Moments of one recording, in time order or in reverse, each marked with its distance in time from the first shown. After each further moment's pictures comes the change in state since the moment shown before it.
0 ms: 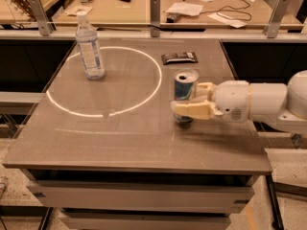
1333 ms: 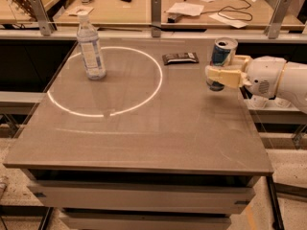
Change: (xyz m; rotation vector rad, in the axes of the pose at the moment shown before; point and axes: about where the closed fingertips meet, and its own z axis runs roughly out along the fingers) arm -0.024 -0.113 -0.077 0.326 -0.060 -0.007
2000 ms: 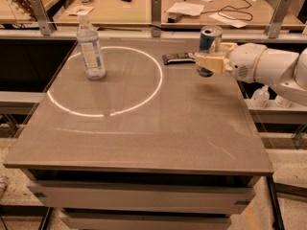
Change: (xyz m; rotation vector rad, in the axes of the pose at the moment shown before) arm -0.012 -0.032 0.042 0.092 0.015 -0.044
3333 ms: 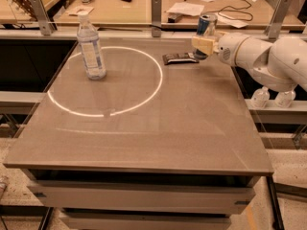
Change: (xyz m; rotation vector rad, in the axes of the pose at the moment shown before) arm 0.005 -0.084 0.066 0.176 -0.051 0.122
